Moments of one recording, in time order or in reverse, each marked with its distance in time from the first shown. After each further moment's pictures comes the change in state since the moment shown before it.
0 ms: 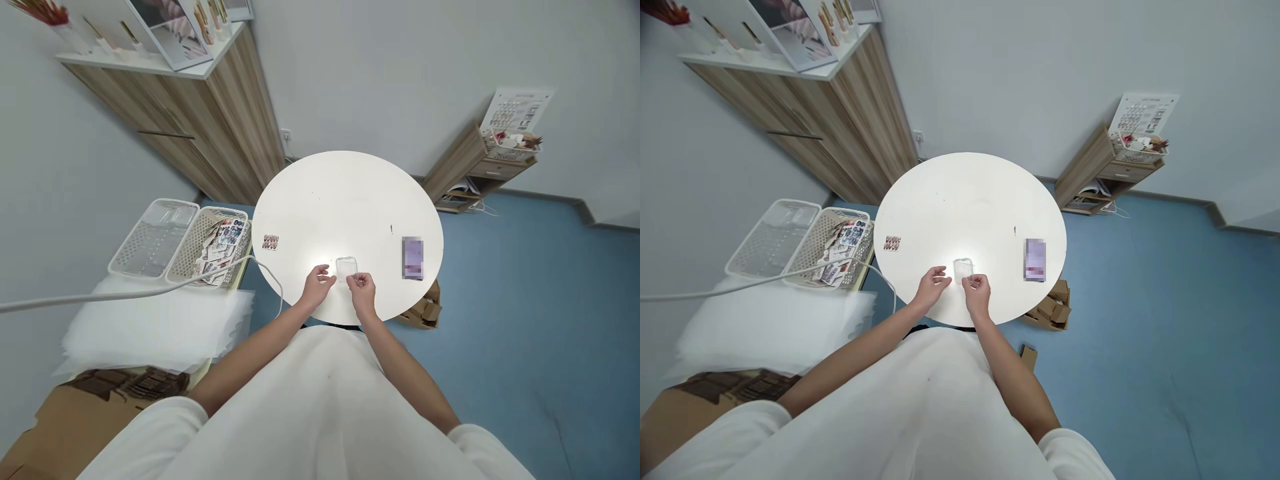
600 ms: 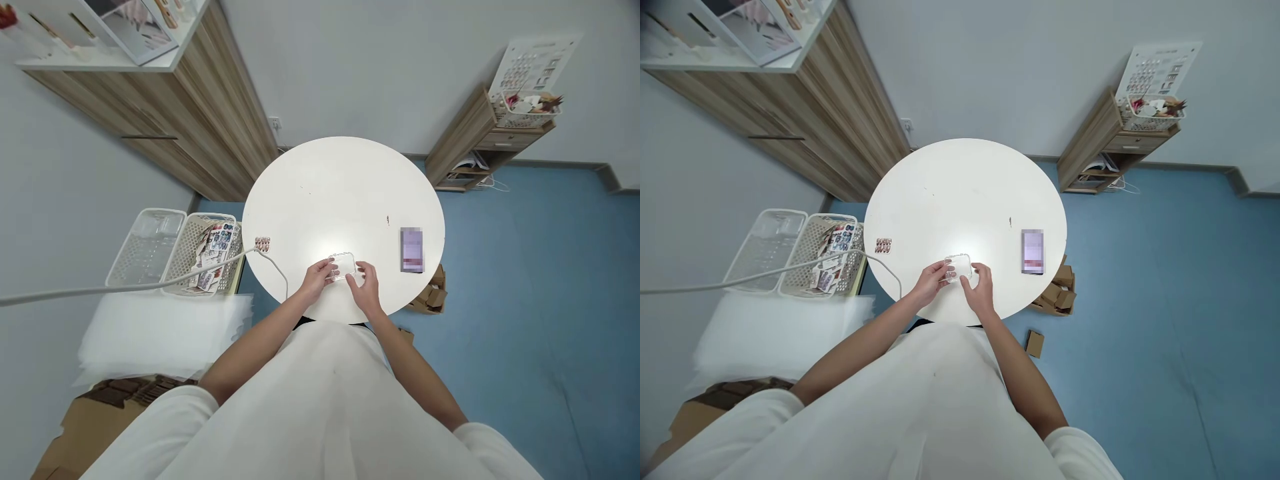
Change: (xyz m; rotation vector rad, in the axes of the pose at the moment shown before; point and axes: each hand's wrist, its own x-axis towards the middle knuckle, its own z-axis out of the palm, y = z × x) left_hand 0.030 0.008 0.018 -0.309 -0.213 -0.218; right_hand 0.020 -0.001 -0.027 -0.214 -0.072 -0.234
